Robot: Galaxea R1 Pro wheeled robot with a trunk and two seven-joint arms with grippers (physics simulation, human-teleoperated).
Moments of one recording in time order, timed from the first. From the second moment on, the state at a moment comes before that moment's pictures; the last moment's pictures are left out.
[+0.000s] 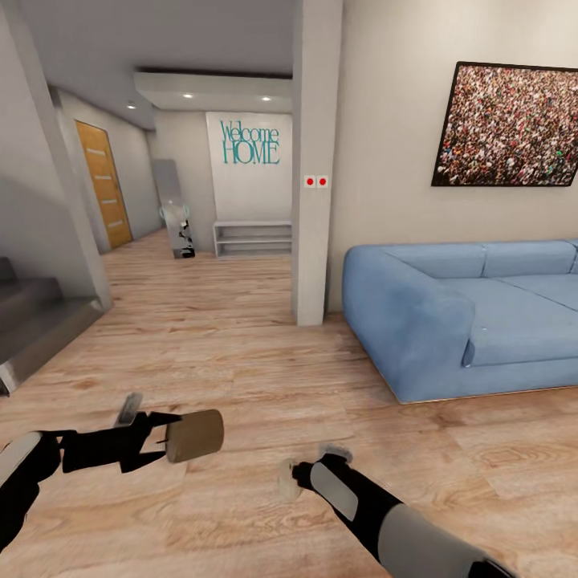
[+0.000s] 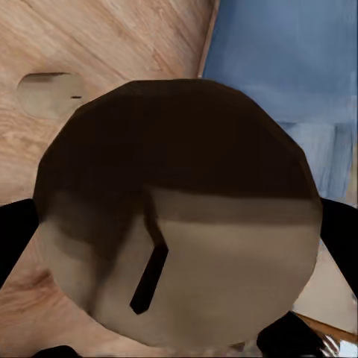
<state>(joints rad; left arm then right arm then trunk) -0.39 0.47 -0.02 -1.25 1.95 1.00 0.51 -0.69 0.13 0.84 -0.54 -1.18 0.33 -0.59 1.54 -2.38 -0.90</state>
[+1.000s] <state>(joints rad) -0.32 0.50 -0.02 -1.40 2.10 1.00 0.50 -0.76 0.14 0.84 -0.22 -1.06 0.17 -0.33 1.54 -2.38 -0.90</state>
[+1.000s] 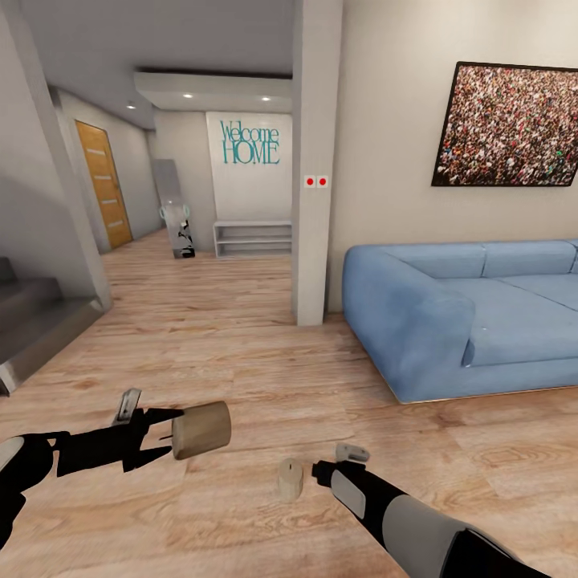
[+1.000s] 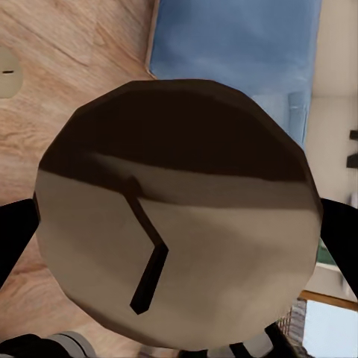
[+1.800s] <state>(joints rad) -0.32 0.50 -0.02 -1.41 2.10 1.00 0.51 -0.76 0.14 0.84 -0.23 -1.06 0.17 -0.32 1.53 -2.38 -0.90</state>
